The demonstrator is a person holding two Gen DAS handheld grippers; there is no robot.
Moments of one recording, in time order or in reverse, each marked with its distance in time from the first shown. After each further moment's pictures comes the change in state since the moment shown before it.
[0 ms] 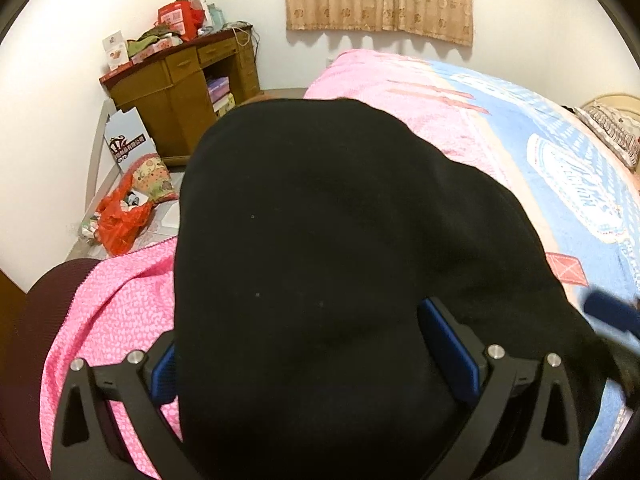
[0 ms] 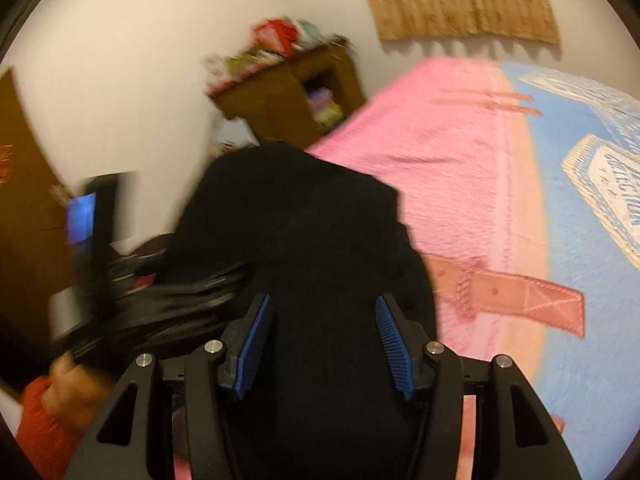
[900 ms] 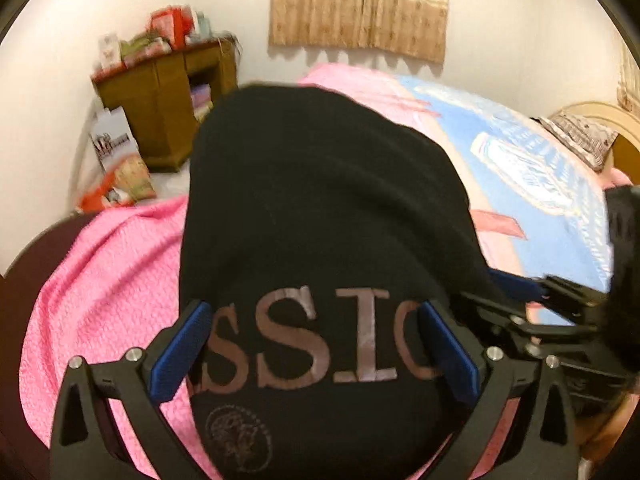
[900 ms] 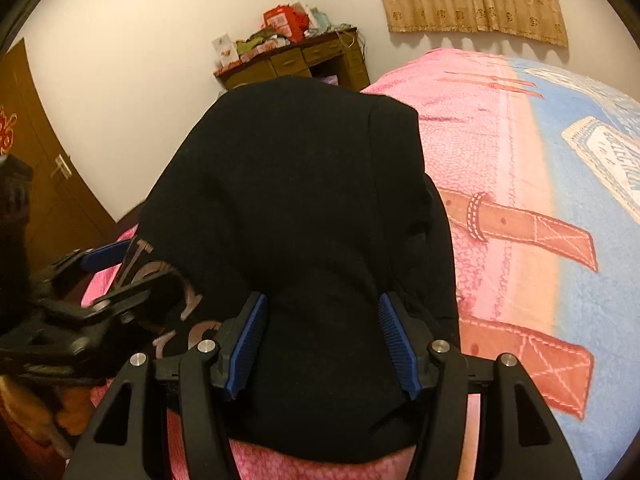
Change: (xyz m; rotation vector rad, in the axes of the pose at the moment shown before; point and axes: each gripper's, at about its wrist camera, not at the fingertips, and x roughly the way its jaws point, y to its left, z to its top) left arm -0.069 -0.018 -0.068 0.008 -0.079 -0.095; right arm 0.031 0.005 -0.049 -0.044 0.057 -0.042
